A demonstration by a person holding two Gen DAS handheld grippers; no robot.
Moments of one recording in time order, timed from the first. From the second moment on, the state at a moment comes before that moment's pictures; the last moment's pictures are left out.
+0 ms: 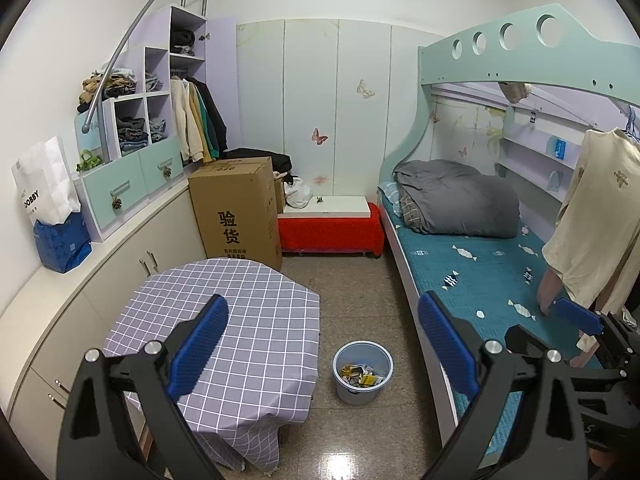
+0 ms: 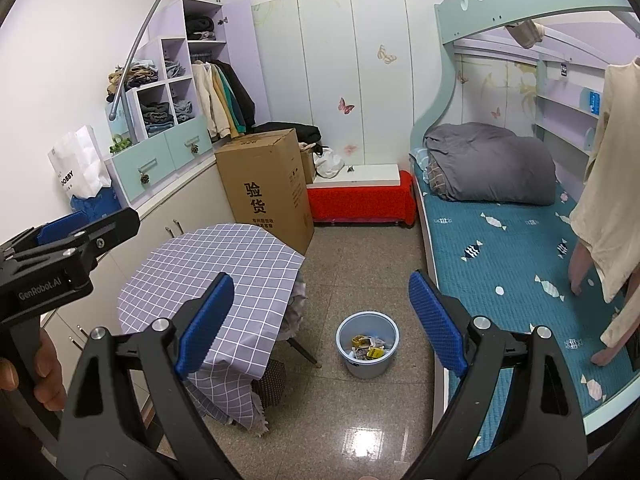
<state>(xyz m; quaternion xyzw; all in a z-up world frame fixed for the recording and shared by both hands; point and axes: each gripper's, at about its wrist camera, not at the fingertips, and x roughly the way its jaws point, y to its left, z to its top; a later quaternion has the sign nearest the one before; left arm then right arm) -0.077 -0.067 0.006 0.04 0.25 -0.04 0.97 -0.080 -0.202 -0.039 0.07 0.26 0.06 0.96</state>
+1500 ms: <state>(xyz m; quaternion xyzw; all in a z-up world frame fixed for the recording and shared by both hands) -0.070 -0.060 0.004 0.05 0.26 -0.04 0.96 -0.081 -0.190 -0.039 0.08 0.27 0.06 0.96</state>
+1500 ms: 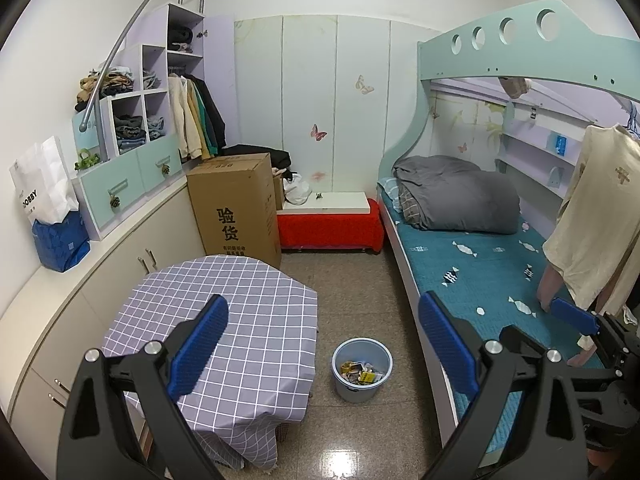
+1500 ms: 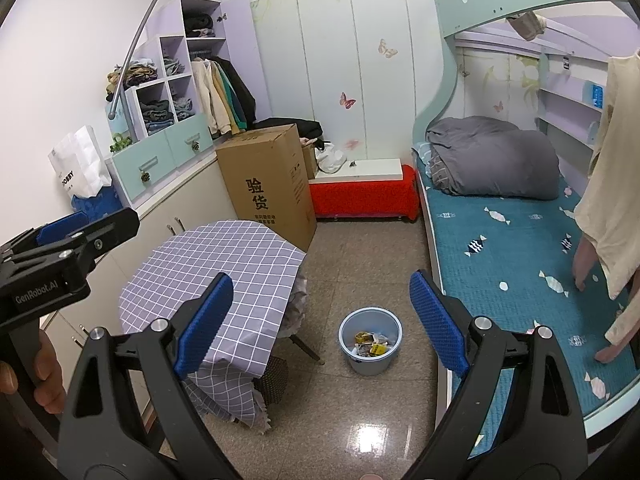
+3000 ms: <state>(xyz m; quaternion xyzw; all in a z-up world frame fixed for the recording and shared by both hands) -0.052 -0.052 -0.001 0.05 0.27 -0.04 0.96 -0.061 -0.168 -0.048 0.08 0.28 0.06 0.95</state>
